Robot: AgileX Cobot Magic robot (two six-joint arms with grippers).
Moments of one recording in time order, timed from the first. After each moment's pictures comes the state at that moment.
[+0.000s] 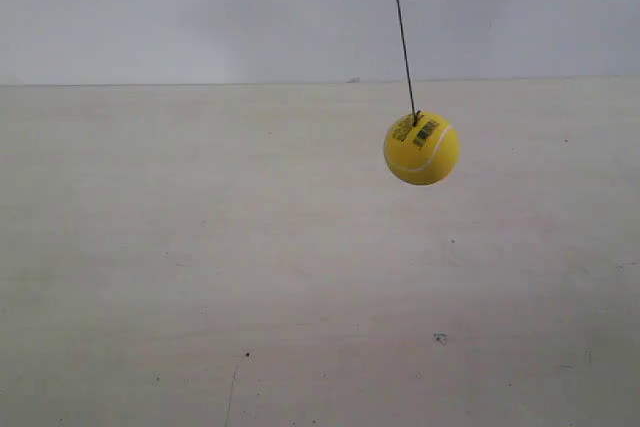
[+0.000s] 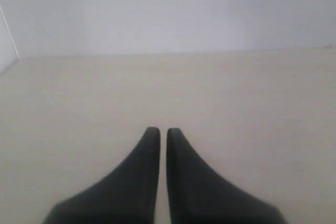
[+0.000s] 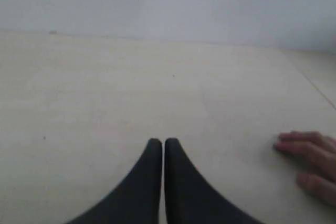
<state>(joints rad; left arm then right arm) 0.07 0.00 0.00 0.07 0.26 0.01 0.01 0.00 0.00 -0.13 0.27 0.06</state>
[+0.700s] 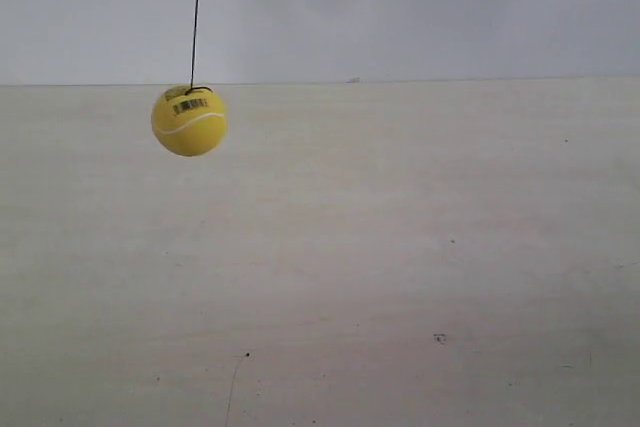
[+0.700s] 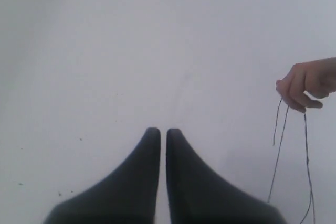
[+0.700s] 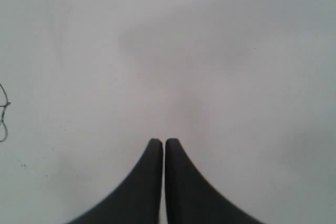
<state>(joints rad) 0.07 0.00 0.00 0.15 -0.77 -0.50 0.01 0.00 0.00 -0.14 -0.44 0.40</state>
